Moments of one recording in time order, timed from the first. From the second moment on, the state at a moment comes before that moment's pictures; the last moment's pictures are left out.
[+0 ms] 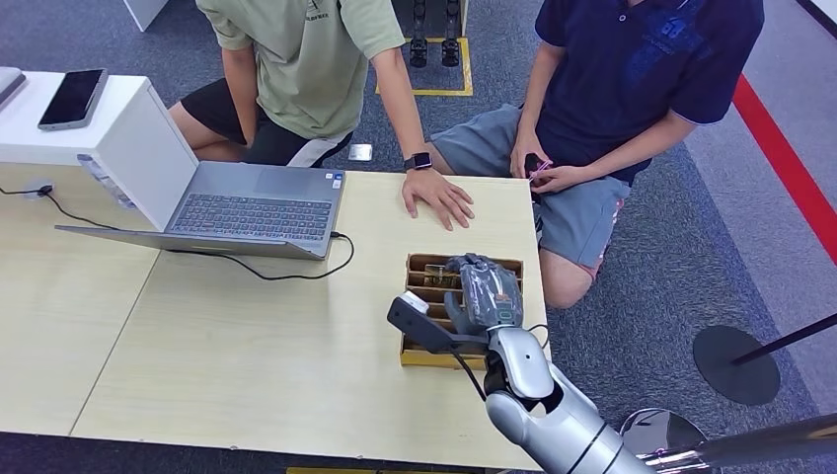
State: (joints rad) left arm -0.14 0.04 -1.27 -0.19 0.85 0.46 -0.06; right arm -0.42 -0.10 0.84 -1.28 0.98 -0.26 0.45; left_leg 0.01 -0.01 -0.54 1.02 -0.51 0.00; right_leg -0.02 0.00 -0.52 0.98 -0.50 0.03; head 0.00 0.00
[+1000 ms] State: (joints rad) left arm -0.13 0.04 -1.26 -0.19 0.86 0.46 -0.07; right arm -0.44 -0.10 0.85 -1.31 0.99 -0.28 0.45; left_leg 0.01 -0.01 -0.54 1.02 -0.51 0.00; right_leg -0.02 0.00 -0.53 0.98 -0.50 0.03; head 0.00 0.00
